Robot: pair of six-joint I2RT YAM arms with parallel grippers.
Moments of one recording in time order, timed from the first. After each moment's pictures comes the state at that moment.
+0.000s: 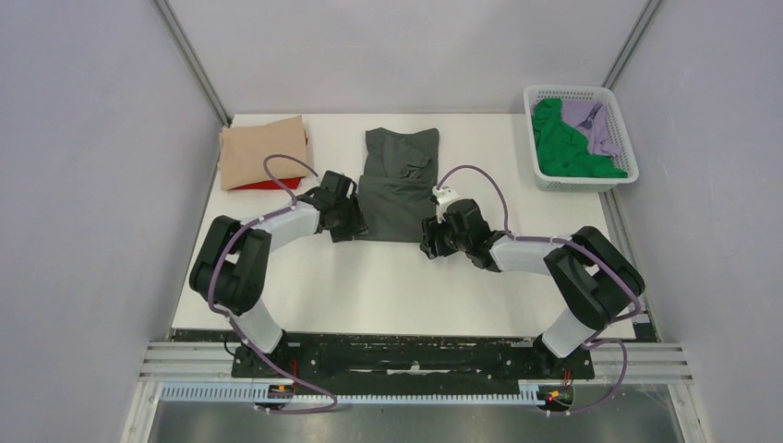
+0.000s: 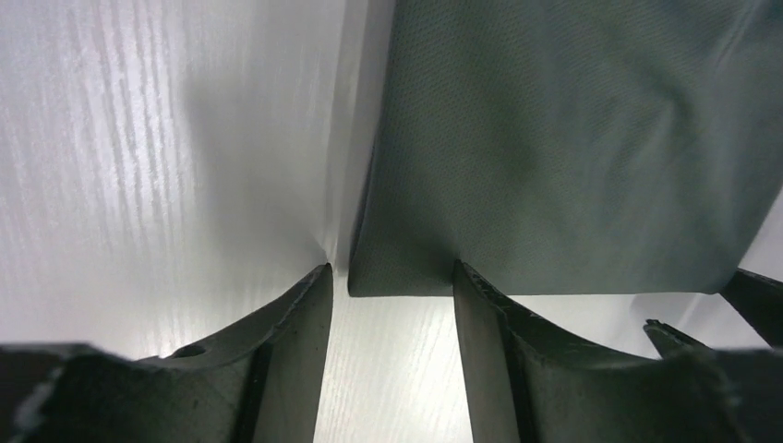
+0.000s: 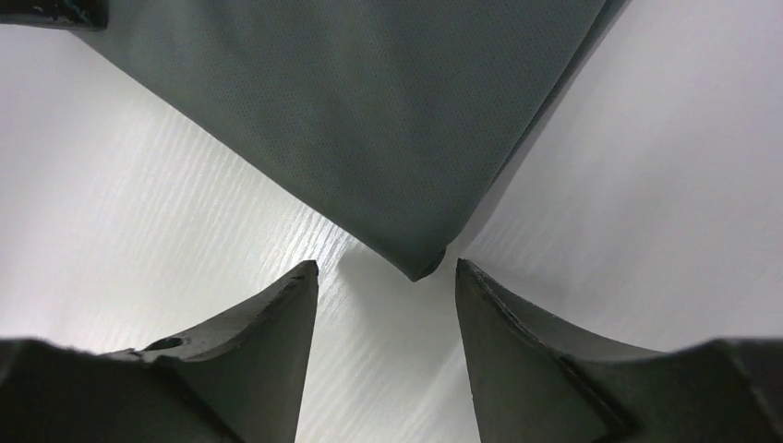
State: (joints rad) left arm -0.41 1.69 0.96 -0.31 0.04 -0.65; right arm 0.62 1.62 0.67 0.25 -0.09 0.22
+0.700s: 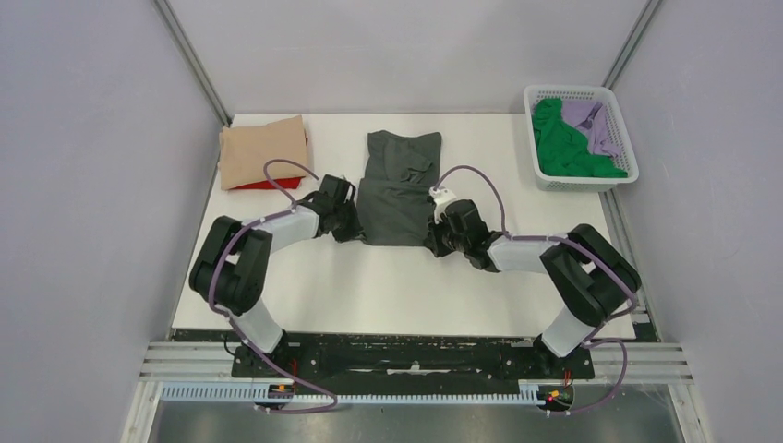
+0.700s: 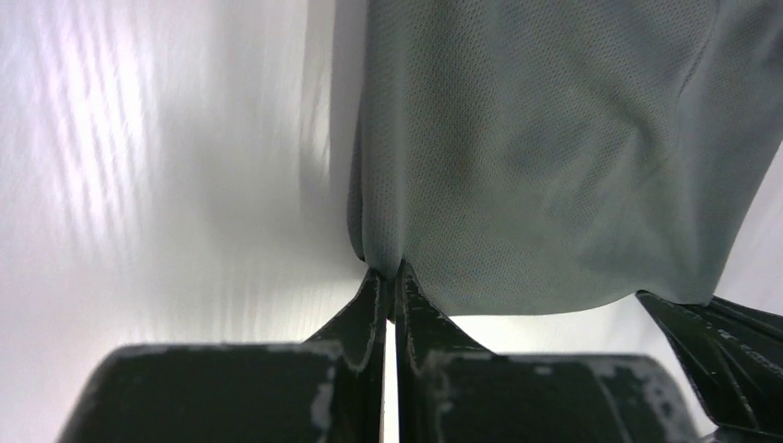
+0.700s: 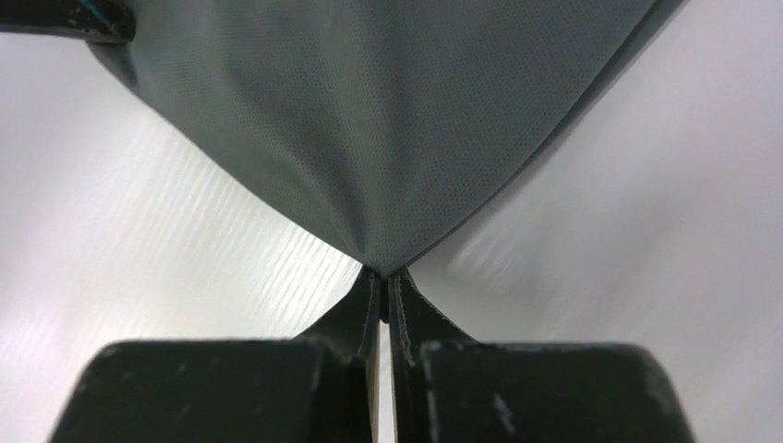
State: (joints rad) left arm -0.40 1.72 0.94 -0.21 0.10 -0.68; right arm 0.63 1.68 0.70 0.31 -0.09 0.21
